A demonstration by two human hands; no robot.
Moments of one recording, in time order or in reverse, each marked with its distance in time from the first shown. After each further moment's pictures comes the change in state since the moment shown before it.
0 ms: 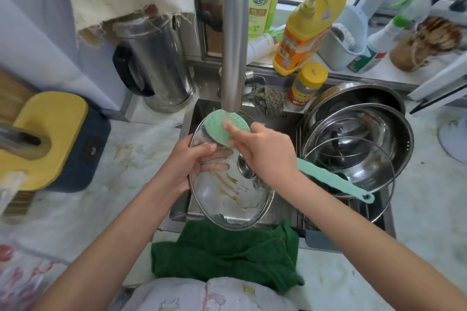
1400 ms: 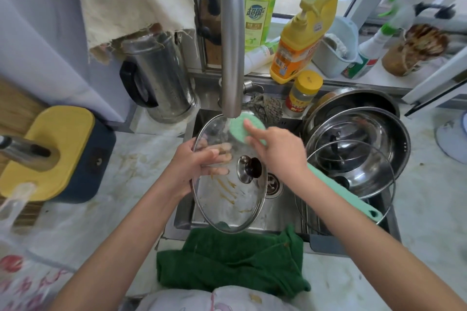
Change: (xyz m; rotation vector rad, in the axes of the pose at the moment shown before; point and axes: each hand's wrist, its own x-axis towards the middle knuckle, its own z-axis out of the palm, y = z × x) left_hand -0.005 0.009 0.001 0.103 0.010 0.041; right_hand -0.005 0.006 -0.016 0.073 -0.184 0.185
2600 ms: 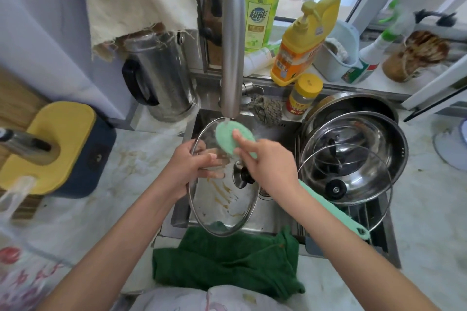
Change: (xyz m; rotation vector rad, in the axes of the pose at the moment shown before) left_hand -0.007 -0.004 0.000 0.088 0.038 0.012; right_hand -0.018 -0.011 0.005 0.060 -0.022 -0.034
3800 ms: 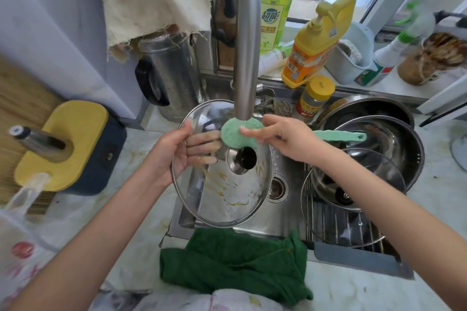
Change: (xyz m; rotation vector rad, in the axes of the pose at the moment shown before) left_hand -0.003 0.038 -0.025 -0.290 -0.016 -0.034; right_hand 0.058 0.049 -0.027 0.175 -0.206 -0.423
